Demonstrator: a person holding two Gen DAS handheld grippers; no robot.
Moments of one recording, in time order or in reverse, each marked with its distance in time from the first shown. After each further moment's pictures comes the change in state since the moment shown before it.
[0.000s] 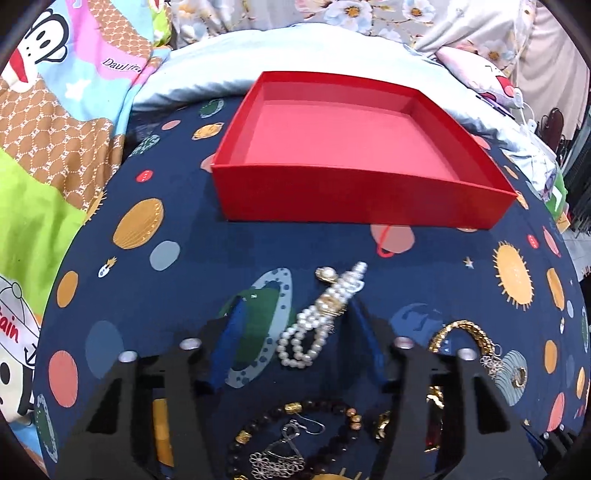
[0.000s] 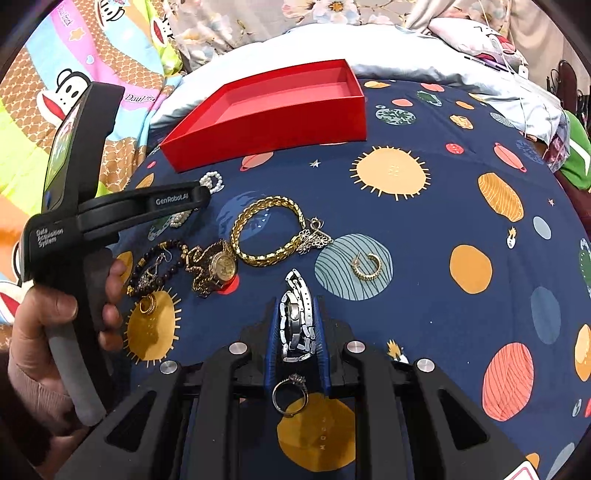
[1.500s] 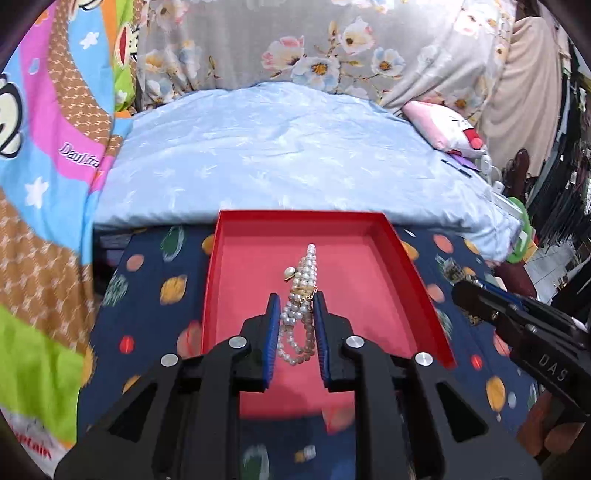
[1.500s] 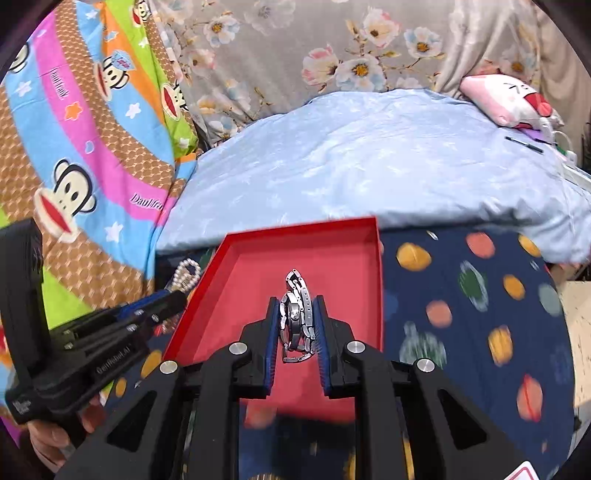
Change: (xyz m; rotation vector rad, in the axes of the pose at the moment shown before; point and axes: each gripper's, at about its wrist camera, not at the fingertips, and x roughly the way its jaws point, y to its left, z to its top) left arm -0.023 -0.007 0.154 0.037 -0.164 -0.136; right arm 0.019 -0.015 0.239 -0.024 -0.205 0.134
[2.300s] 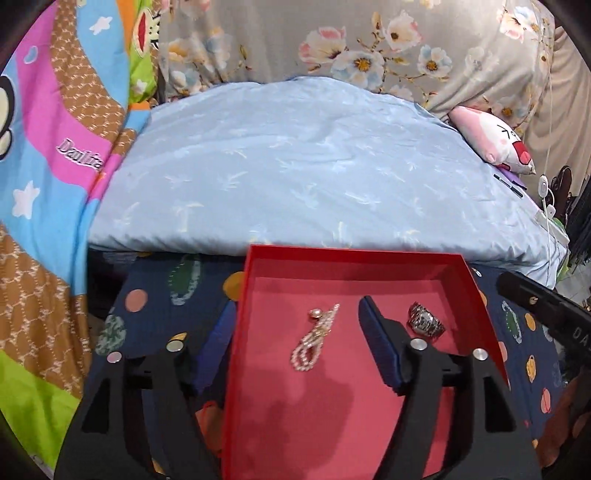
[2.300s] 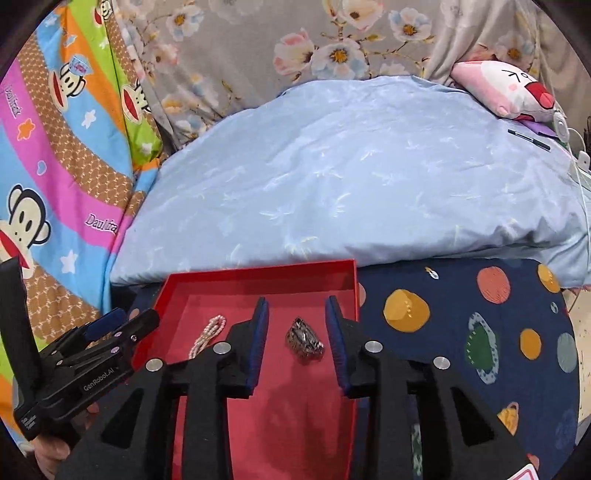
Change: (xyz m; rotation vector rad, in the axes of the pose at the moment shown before) left arm 0.069 0.035 0.036 -0.054 -0.008 0.126; right arm 0.067 -0.037 0.048 0.045 0.020 -0.062
